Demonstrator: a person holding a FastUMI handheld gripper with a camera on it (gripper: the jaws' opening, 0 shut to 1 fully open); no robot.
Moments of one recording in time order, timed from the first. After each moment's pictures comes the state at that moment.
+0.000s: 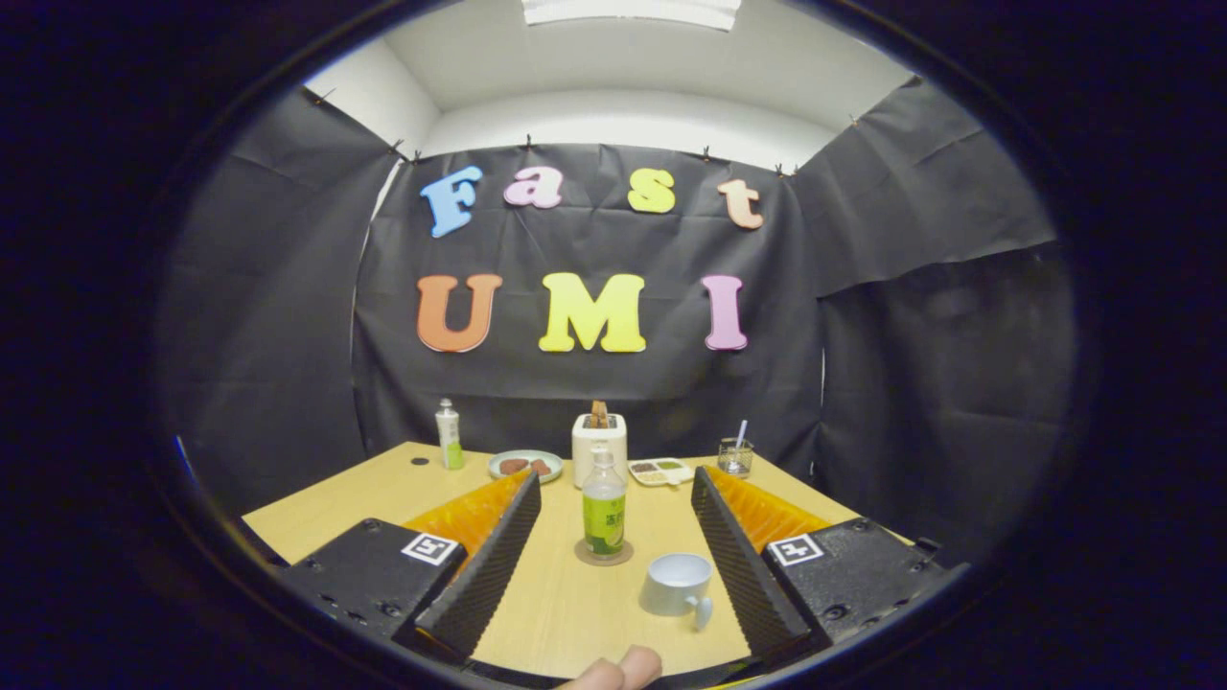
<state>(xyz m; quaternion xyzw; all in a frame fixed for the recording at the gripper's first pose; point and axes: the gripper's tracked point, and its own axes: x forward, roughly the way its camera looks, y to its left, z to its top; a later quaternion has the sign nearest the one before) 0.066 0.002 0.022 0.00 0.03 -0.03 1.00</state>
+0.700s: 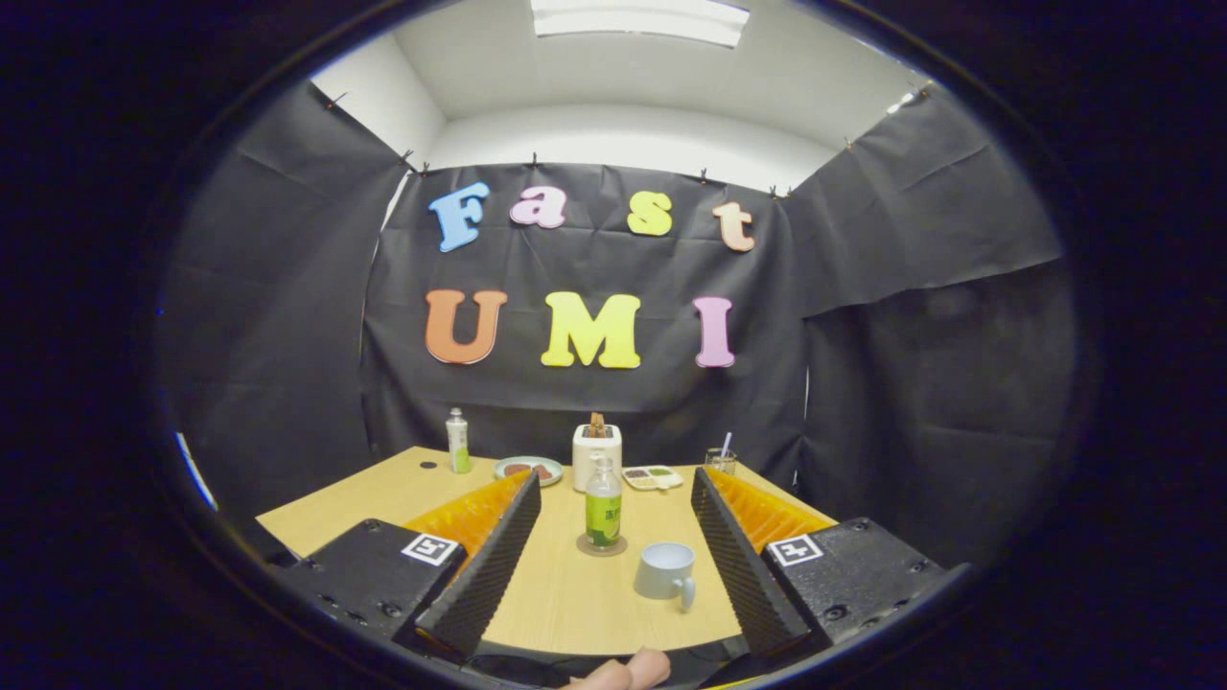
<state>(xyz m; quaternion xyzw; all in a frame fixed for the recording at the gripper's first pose) 0.002 0.015 0.034 -0.01 0.02 -0.05 1.00</state>
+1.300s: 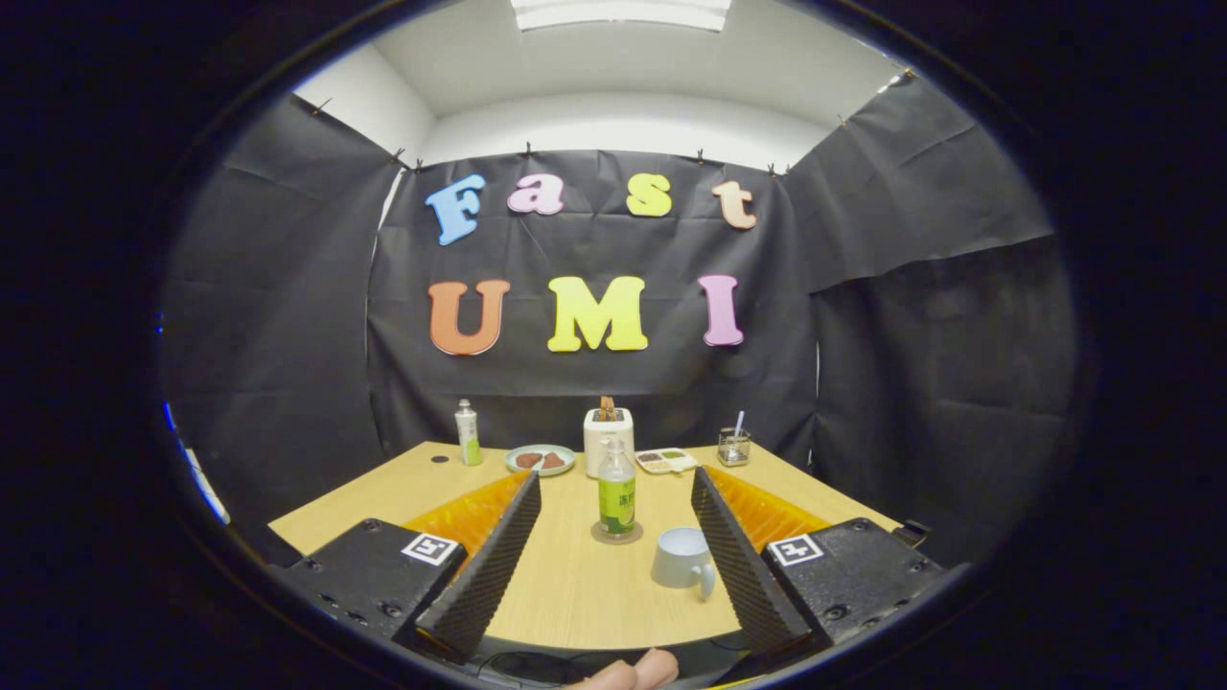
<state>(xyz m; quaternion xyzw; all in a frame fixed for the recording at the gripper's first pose) 0.018 0.016 0.015 0.01 0.04 -0.04 1.00</state>
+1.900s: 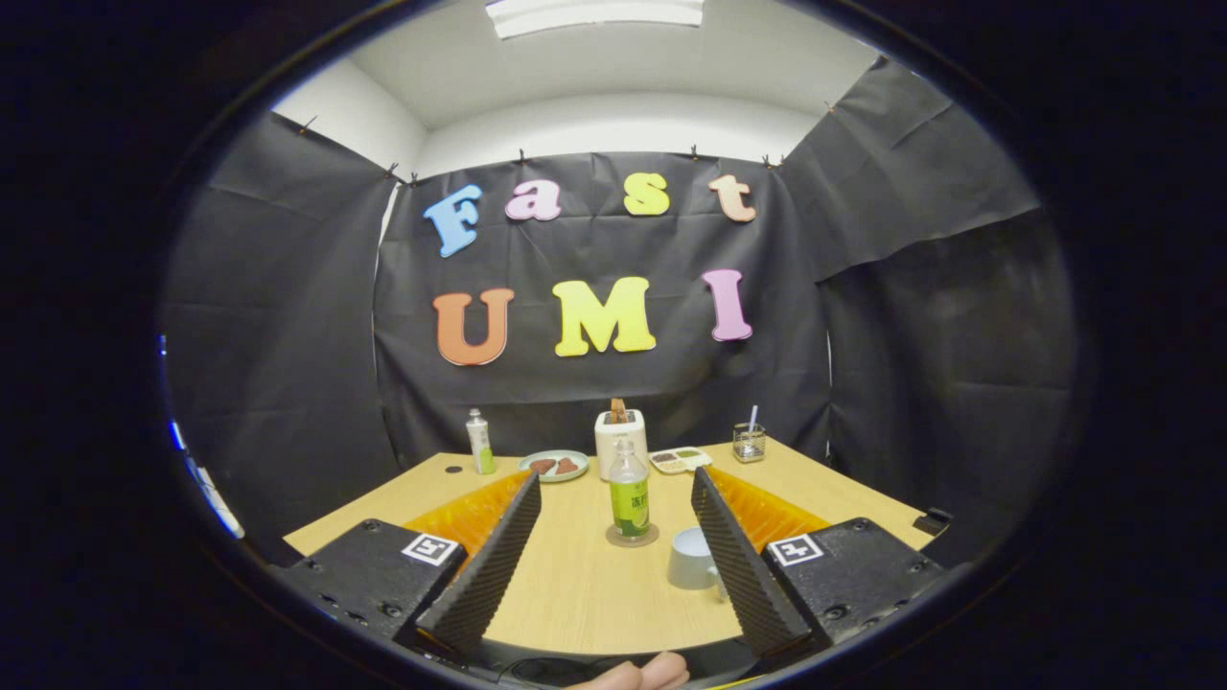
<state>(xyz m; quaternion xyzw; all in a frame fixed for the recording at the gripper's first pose) 0.026 0.015 0.011 0.04 0.03 -0.02 1.00</state>
